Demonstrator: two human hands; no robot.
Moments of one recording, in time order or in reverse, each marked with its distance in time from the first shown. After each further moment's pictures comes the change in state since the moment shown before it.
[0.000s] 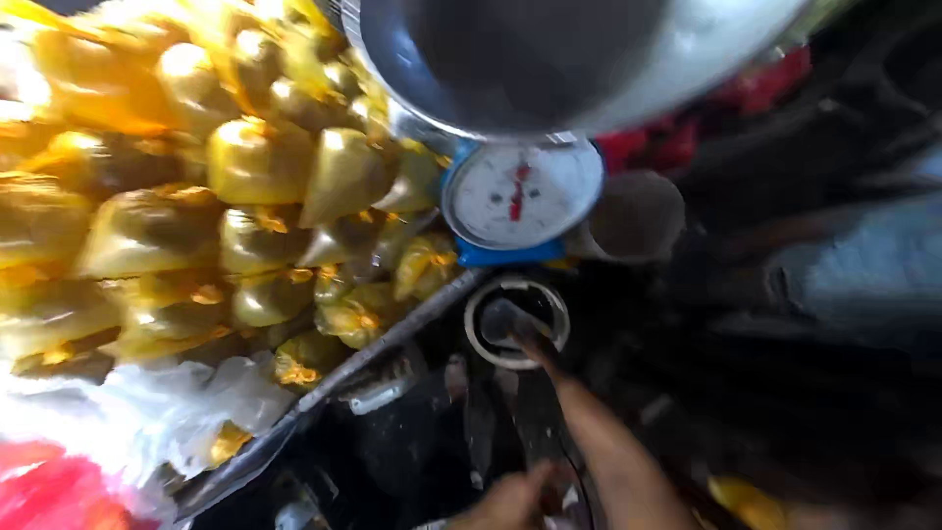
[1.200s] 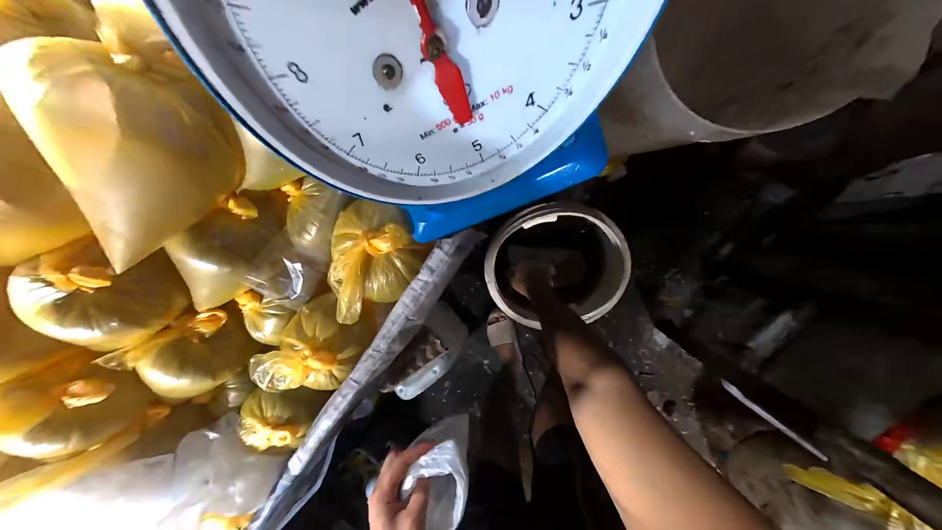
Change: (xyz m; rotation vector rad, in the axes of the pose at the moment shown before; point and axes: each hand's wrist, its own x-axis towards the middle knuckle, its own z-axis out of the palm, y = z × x) left_hand -0.103 -0.088 -0.133 0.226 0.827 -0.216; right_hand 0.133 -0.043 0.076 -0.102 -0.068 0.228
